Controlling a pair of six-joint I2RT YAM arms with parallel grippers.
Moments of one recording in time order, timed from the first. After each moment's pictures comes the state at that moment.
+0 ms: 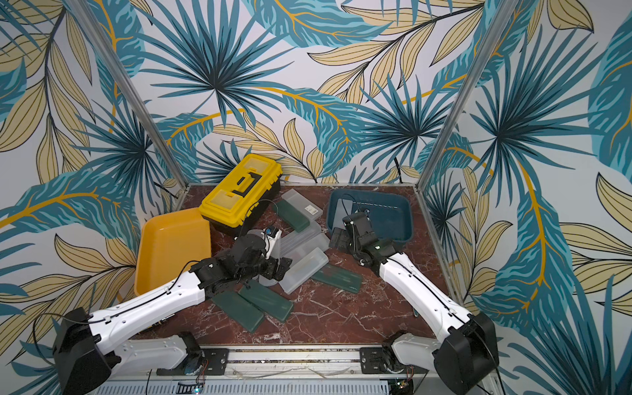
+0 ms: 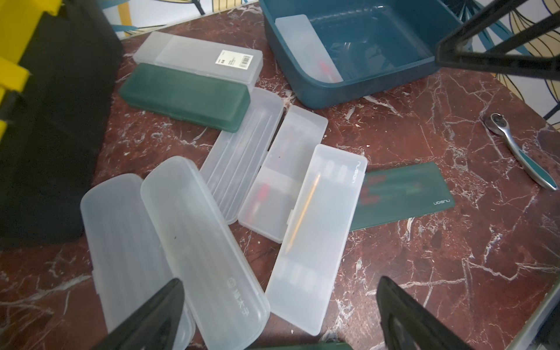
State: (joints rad) left arm -0.81 1.19 0.89 -0.40 -0.16 -0.29; right arm 0.48 1.24 1.02 -0.60 0.23 0.69
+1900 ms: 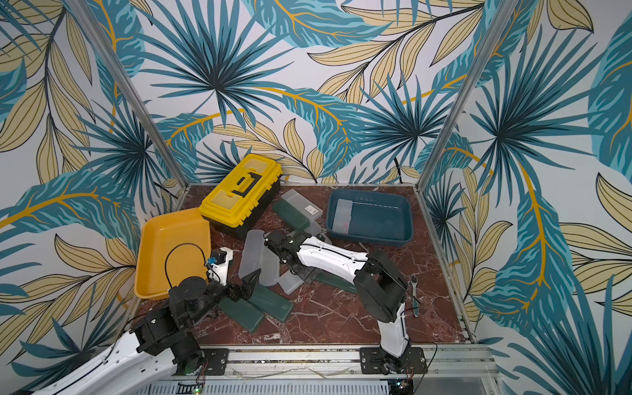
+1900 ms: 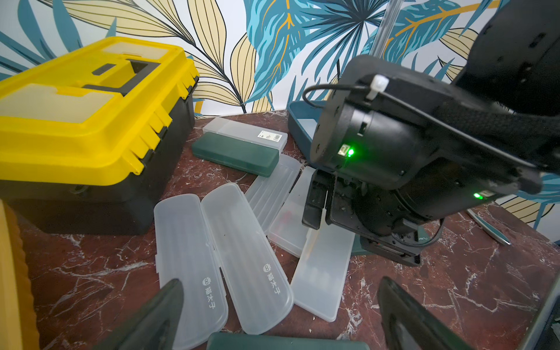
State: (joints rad) left arm -0.82 0.50 0.46 -0.25 -0.27 -0.28; right arm 0.89 1.93 1.52 -0.97 0.33 1.63
